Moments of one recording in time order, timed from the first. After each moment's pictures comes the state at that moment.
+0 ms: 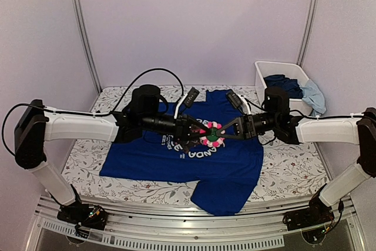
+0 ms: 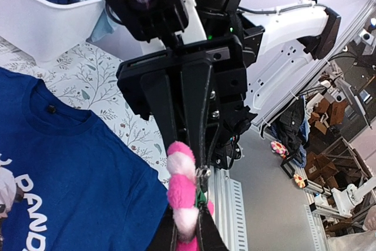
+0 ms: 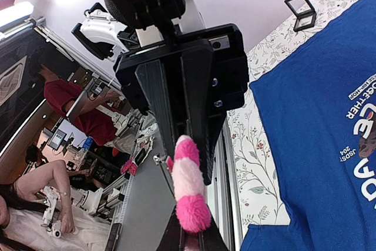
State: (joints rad) left arm -0.87 1.64 1.02 0.39 0.73 -0.40; right arm 0.62 1.48 0.80 0.47 -1.13 0.65
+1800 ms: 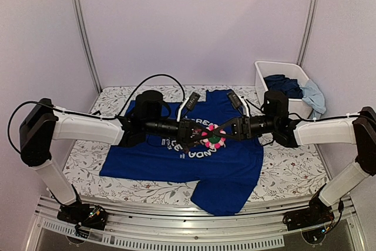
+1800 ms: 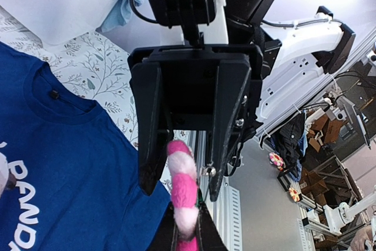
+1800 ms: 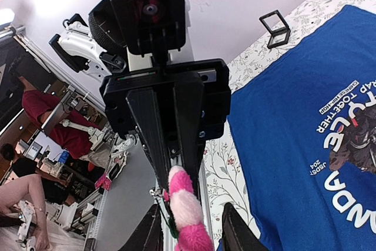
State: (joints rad) left arm -0.88 1.70 0.99 0.49 0.70 -0.53; right arm 0.63 1.51 0.76 0.55 -1.00 0.60
